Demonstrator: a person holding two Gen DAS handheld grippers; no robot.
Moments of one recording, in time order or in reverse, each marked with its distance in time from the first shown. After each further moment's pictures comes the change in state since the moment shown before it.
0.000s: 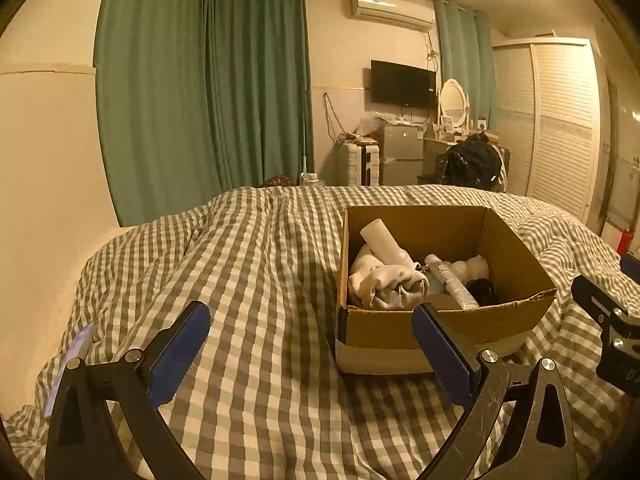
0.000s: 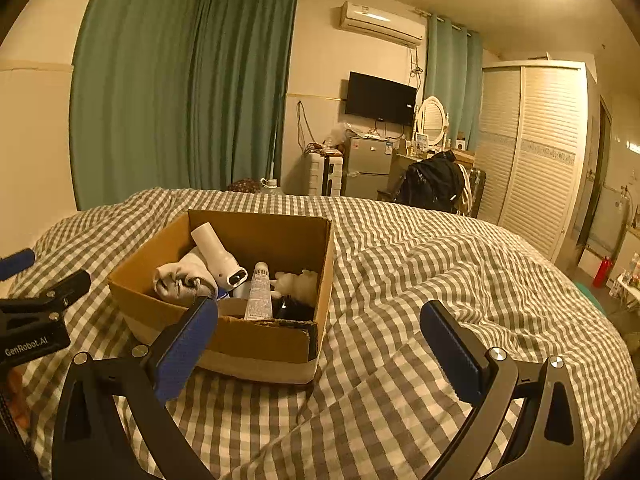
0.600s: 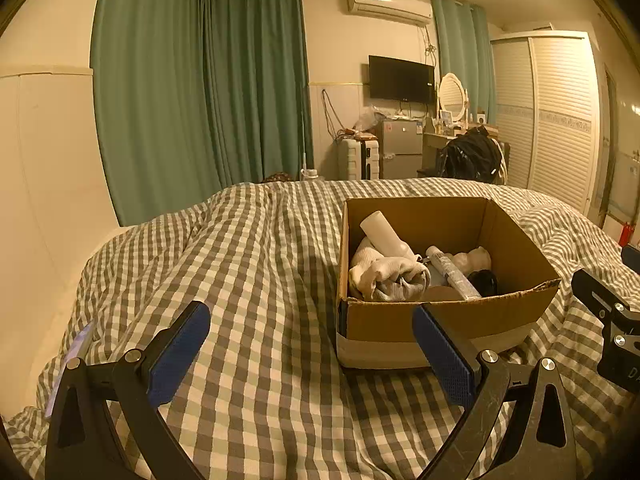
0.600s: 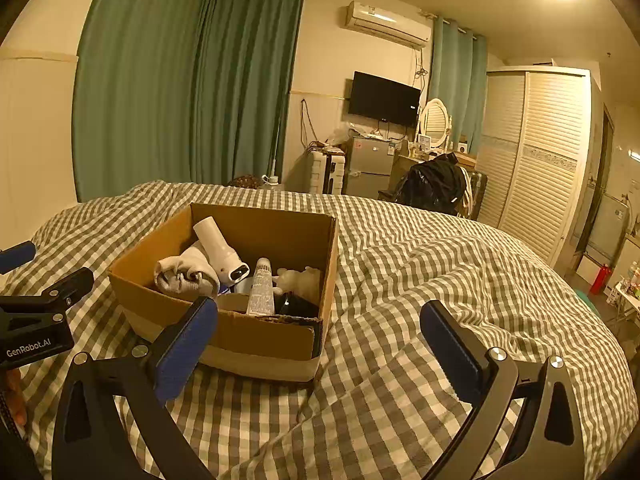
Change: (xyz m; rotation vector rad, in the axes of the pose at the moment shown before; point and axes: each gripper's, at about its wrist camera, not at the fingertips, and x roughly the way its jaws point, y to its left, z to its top) left arm 0.006 -0.001 -0.001 0.017 0.017 0.000; right arm 0.003 0.004 -0.002 -0.022 0.010 0.001
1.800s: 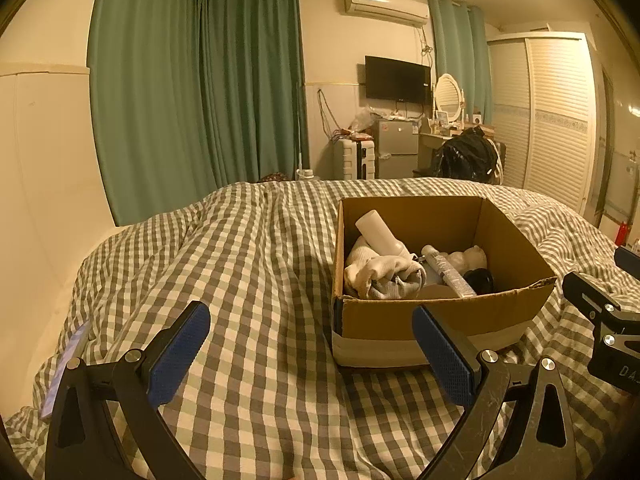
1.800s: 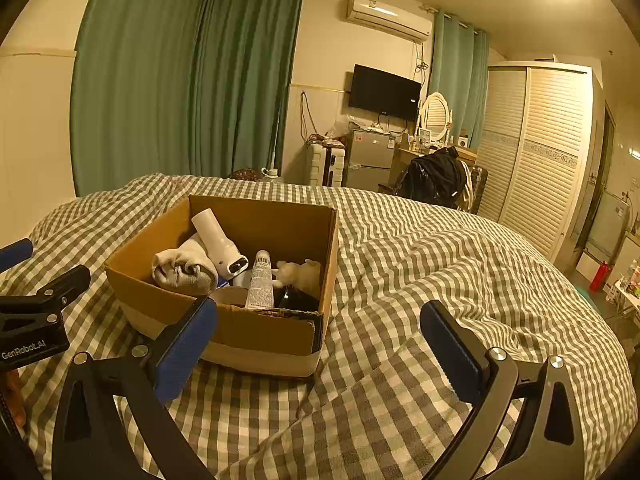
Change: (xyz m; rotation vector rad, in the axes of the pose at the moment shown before) left arm -0.002 -0.001 -0.001 0.000 -0.002 -0.015; right arm 0.007 0.002 -0.002 0.000 0.025 -0.004
